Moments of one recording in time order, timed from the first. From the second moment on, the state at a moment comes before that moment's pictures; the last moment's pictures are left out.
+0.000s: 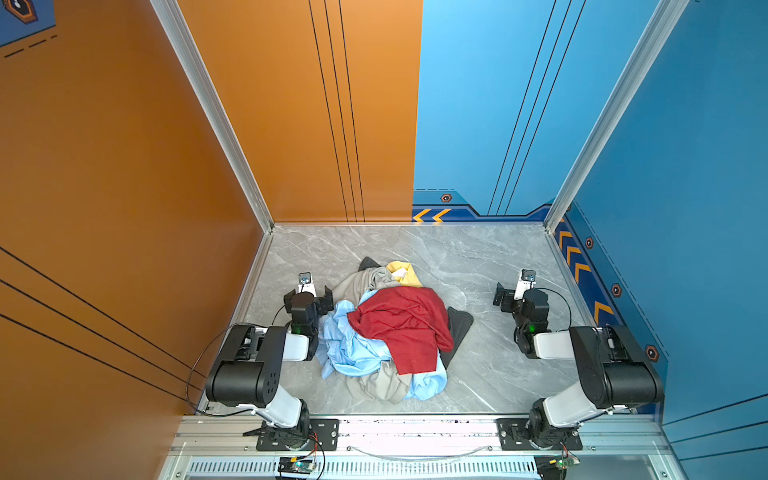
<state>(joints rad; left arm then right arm) -0.04 1.56 0.35 0.86 -0.26 -0.02 0.03 1.55 0.37 0.84 0.17 0.05</state>
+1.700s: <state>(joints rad) -0.10 1.64 1.62 -0.54 -0.21 -0.24 0.22 1.70 1.66 -0.35 0.16 0.24</state>
